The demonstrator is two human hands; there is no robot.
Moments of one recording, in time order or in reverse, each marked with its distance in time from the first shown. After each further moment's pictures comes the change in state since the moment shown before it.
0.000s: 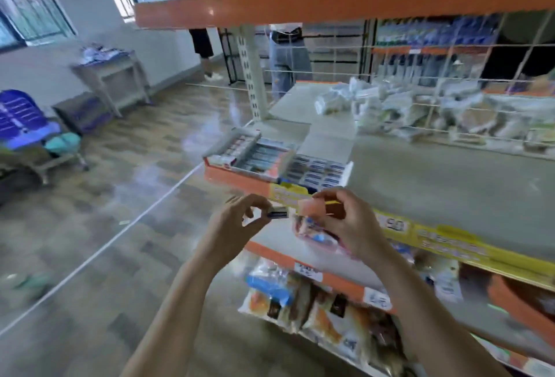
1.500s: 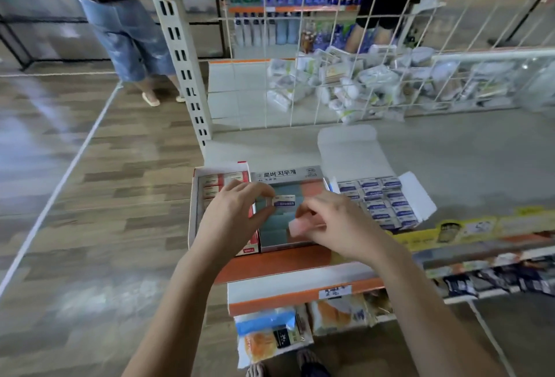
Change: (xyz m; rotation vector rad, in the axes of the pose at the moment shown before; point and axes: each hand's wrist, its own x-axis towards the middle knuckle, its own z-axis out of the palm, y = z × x) left_hand 0.258 -0.192 -0.003 -0.140 -0.333 0.563; right_hand 0.194 0.003 0.147 -0.906 0.032 0.287
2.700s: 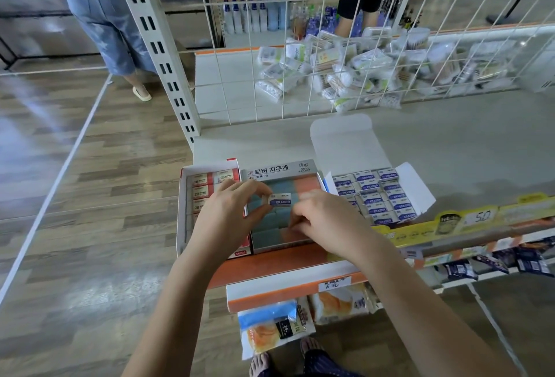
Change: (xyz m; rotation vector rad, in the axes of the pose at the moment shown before) left_hand 0.007 -0.003 0.009 0.010 -0.054 -0.014; right_hand 0.015 0.002 0.015 -0.087 -0.035 0.008
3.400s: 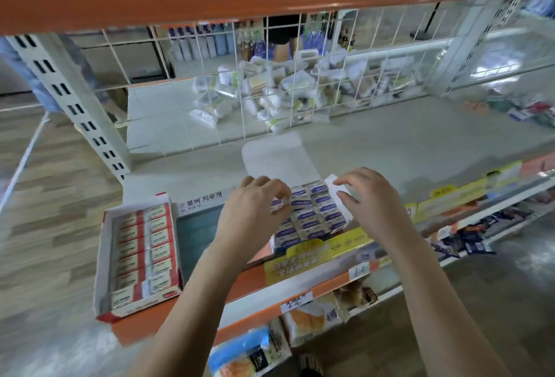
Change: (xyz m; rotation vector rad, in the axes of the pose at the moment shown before) left_hand 0.067 0.103 0.053 0.002 -0.120 0.108; right_hand -0.073 0.119 -0.053 0.038 0.425 0.448
